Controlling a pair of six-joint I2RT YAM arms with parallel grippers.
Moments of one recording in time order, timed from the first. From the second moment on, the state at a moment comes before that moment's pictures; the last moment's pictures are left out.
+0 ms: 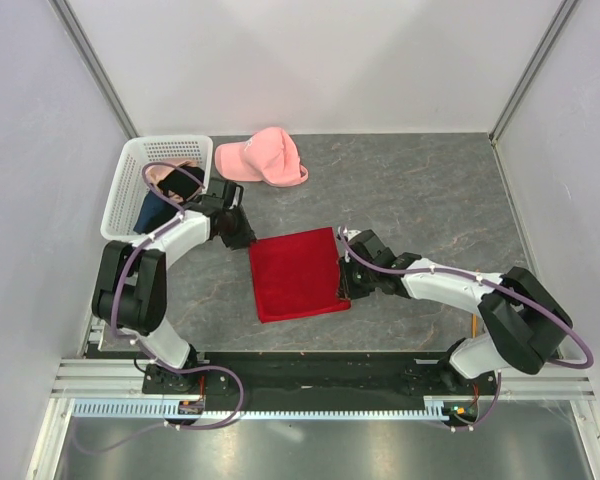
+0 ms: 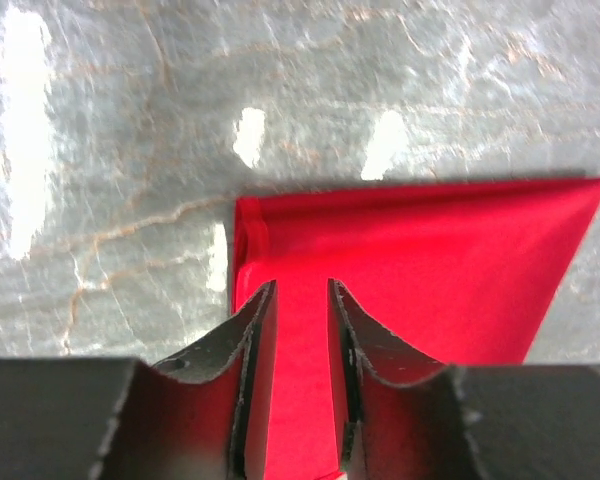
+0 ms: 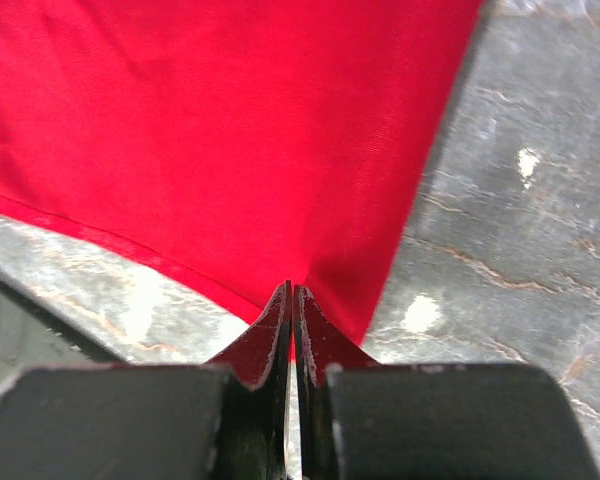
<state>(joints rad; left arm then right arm) -0.27 1.64 1.02 -0.43 0.10 -0.67 0.73 1.45 0.72 -0.21 -0.17 0.50</state>
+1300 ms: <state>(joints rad) -0.42 1.49 0.85 -0.44 0.15 -0.64 0.53 2.01 1.33 -0.17 -0.10 0.41</state>
